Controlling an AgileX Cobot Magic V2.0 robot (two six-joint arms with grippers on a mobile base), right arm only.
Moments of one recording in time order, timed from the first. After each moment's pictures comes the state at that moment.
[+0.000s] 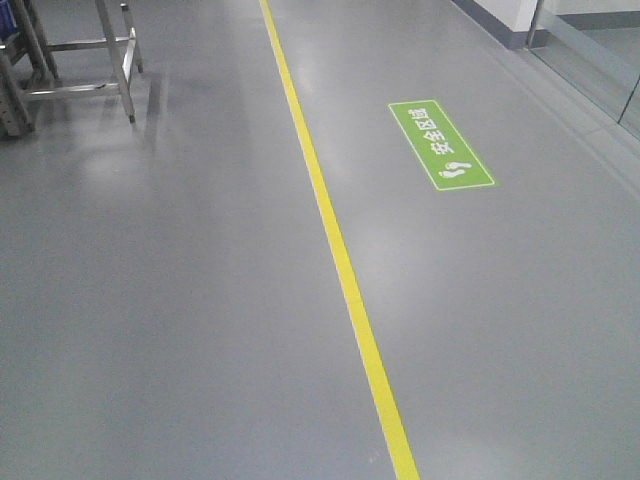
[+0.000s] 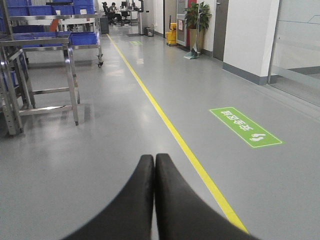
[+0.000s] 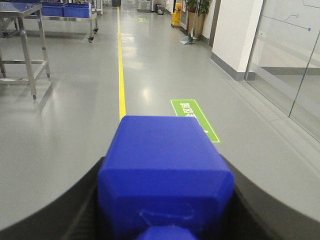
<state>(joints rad) 0.01 0.10 -0.36 -0.06 0.52 -0.03</state>
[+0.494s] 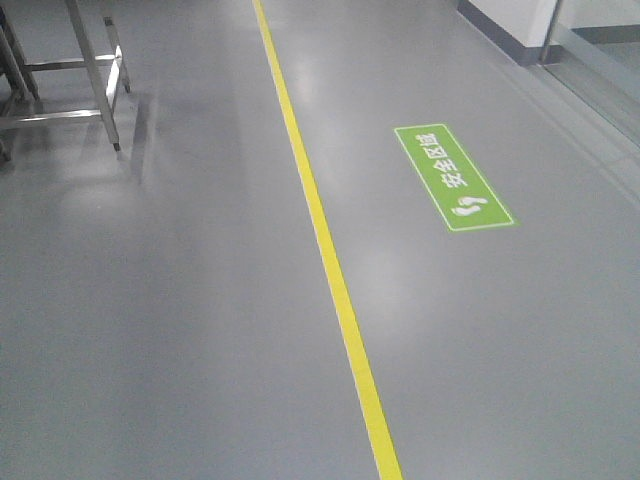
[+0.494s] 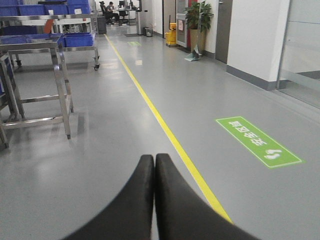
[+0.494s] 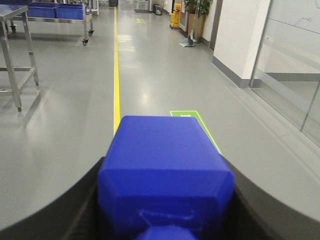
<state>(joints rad) 0.01 0.10 -0.36 -0.06 0.52 -0.03</state>
